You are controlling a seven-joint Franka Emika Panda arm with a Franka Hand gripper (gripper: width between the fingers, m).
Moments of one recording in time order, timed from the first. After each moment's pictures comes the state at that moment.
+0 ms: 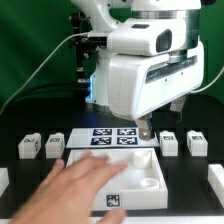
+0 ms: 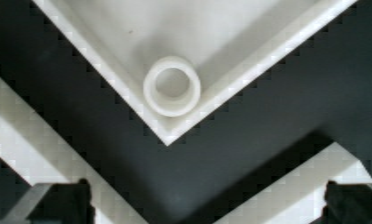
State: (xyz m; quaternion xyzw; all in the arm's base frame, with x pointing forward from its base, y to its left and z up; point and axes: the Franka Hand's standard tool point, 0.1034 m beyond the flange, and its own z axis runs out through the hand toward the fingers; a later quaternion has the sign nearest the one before) arm 0.566 0.056 0.115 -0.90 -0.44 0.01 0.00
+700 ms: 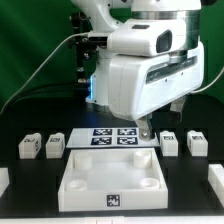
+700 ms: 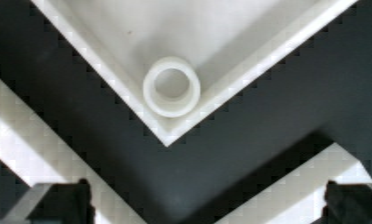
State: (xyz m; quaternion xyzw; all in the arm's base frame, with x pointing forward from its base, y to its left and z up) arm 0.566 0.056 0.114 -0.90 -0.44 0.01 0.00
